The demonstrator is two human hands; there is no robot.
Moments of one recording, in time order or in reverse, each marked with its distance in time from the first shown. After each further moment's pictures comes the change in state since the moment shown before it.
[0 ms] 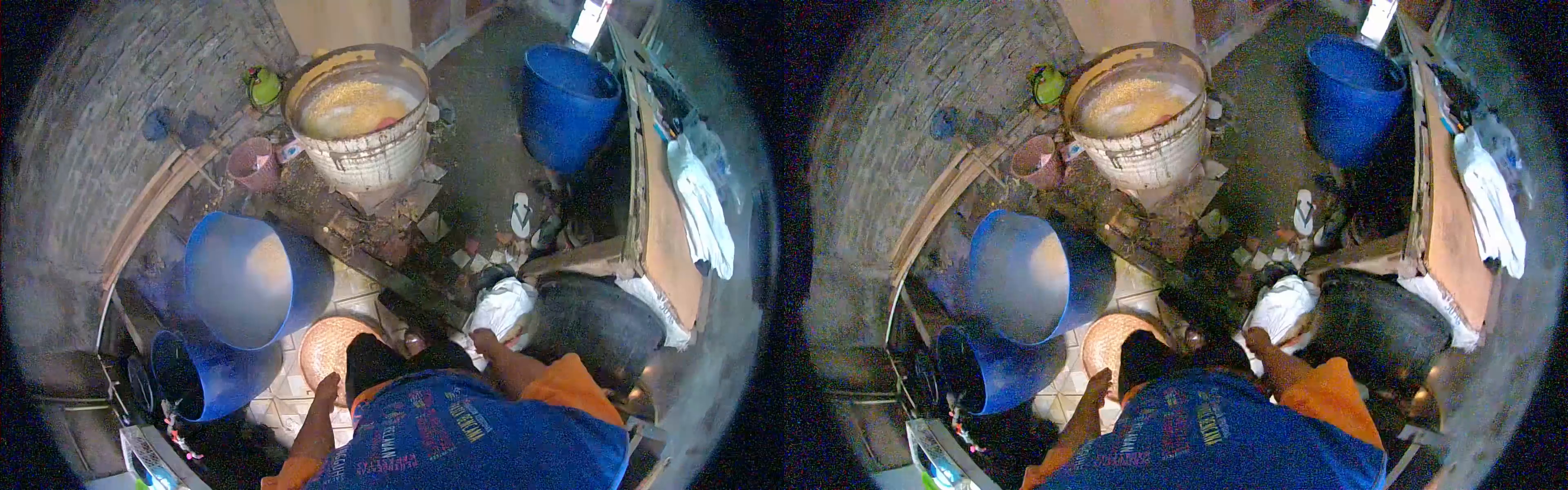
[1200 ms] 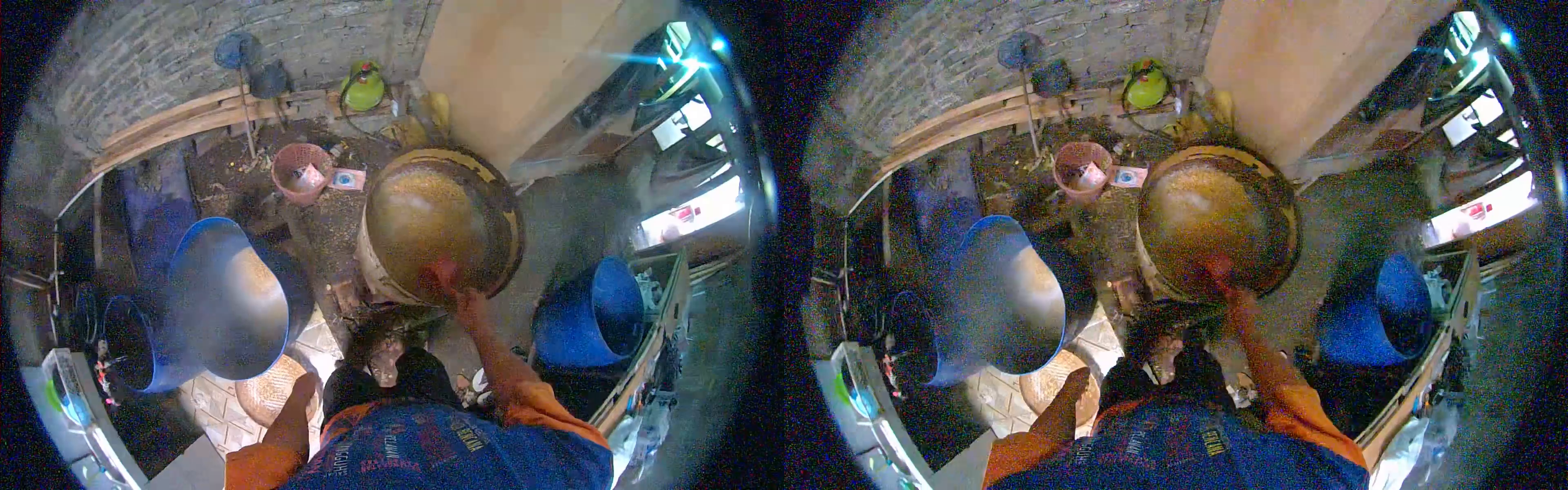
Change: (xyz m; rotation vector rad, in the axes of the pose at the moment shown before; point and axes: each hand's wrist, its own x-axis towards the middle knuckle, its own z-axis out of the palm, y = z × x) left_hand 0.239 0.226 -0.052 -0.788 -0.108 -0.029; right_hand 0.456 -0.070 -0.627 0.203 0.496 -0.025
